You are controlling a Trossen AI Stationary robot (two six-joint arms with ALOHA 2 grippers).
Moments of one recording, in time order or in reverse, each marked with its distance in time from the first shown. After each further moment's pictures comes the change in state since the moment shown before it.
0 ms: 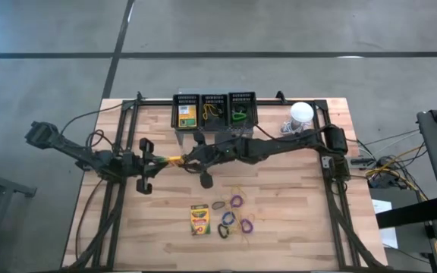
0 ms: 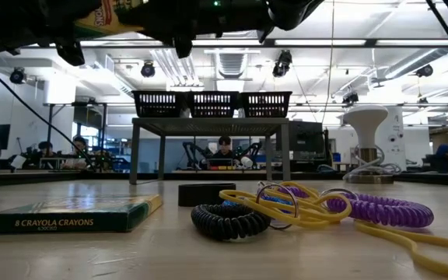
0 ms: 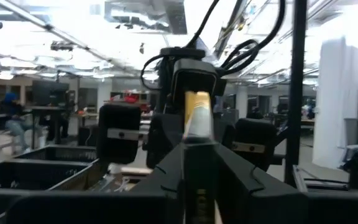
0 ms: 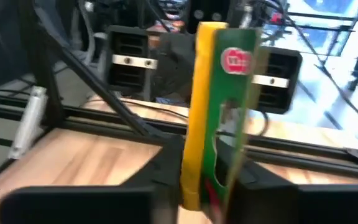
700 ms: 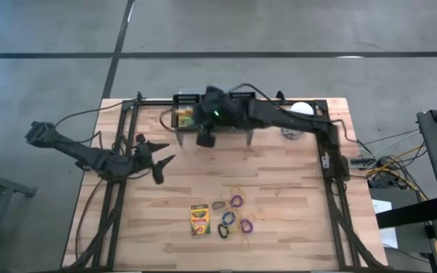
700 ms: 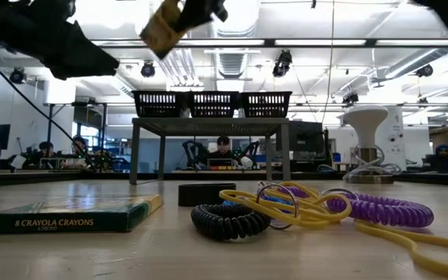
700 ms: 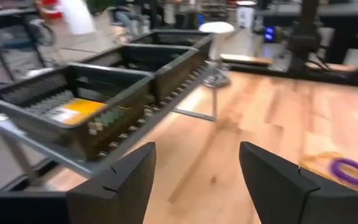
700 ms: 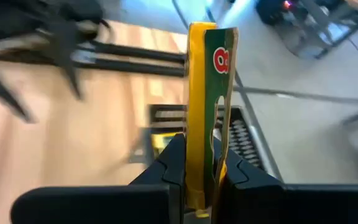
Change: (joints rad) left arm -0.001 0.013 0.296 -0.957 -0.431 -0.296; right arm -0.098 0.066 0.769 -1.145 0.449 -0.151
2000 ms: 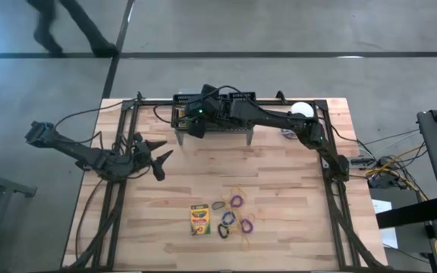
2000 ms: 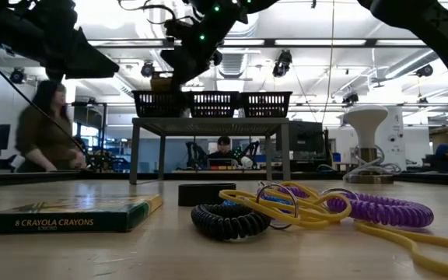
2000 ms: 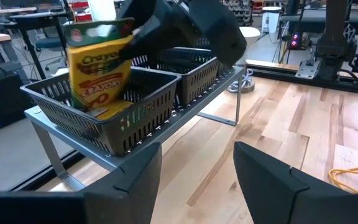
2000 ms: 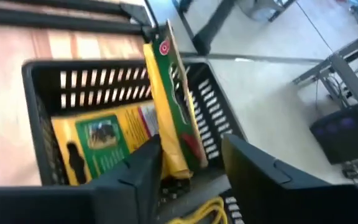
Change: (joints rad) left arm 0.003 0.001 -0.013 0.011 -0.091 -0.026; right arm -0.104 0.175 -0.038 0.156 0.167 -0.003
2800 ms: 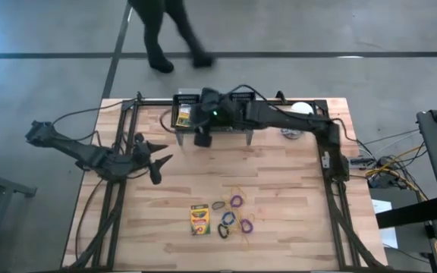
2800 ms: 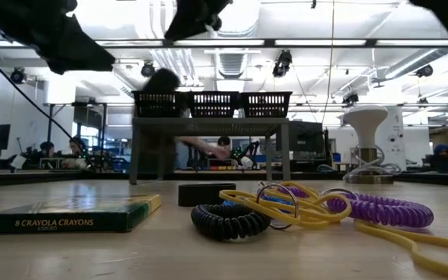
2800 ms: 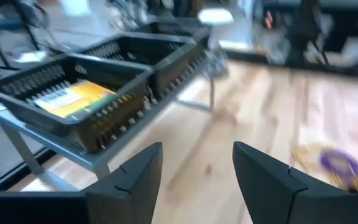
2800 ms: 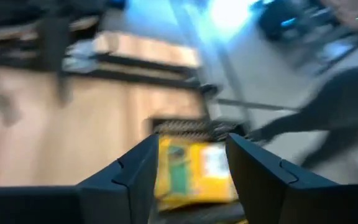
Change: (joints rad) left arm -0.012 0.005 0.120 -0.229 0.125 -0.076; right arm 0.063 -0.178 -0.098 0.023 -0.204 -0.050
